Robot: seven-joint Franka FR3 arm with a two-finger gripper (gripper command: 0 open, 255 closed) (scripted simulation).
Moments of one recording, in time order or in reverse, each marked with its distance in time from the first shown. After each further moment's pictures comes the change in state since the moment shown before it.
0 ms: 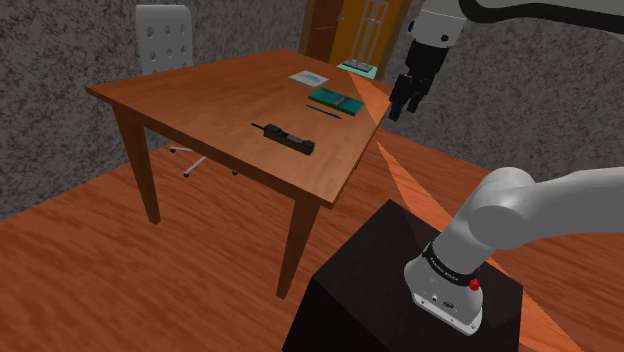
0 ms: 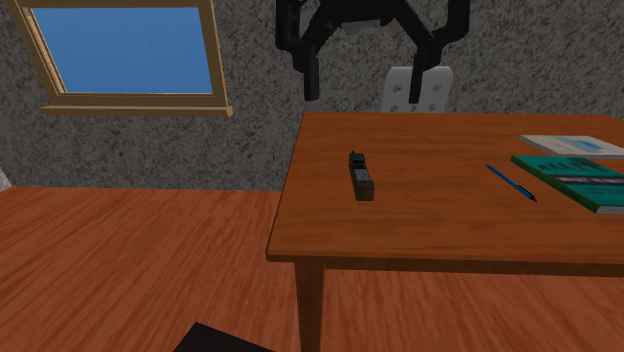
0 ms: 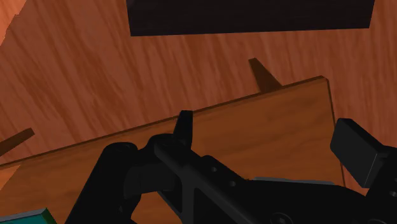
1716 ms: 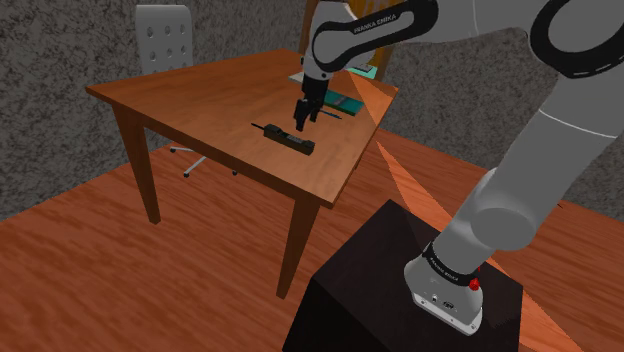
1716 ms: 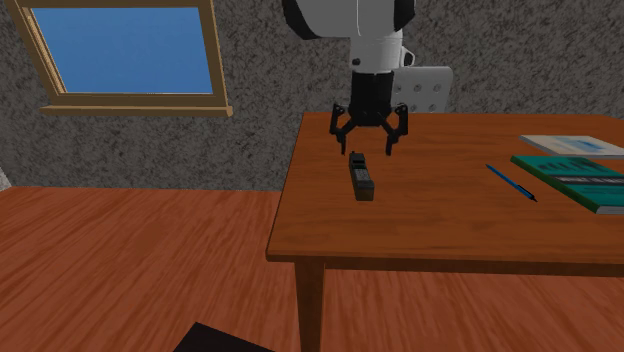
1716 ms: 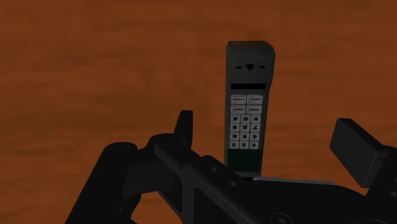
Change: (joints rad) arm 0.065 0.873 -0.051 0.352 0.024 0.573 -0.279
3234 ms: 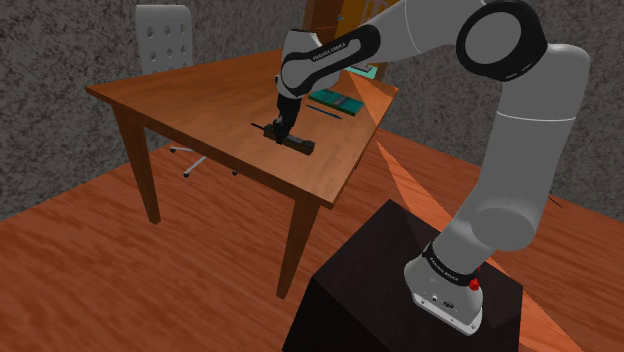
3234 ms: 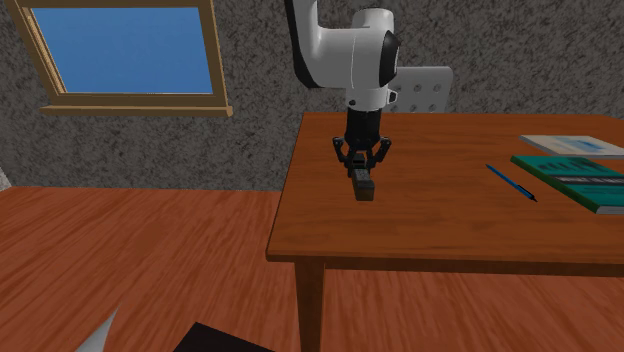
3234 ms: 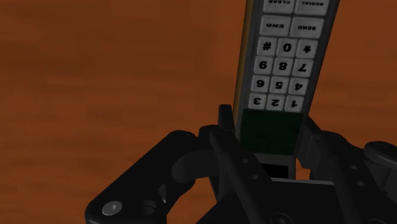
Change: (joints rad) arm 0.006 0.301 0.018 0.191 0.019 0.124 -0.067
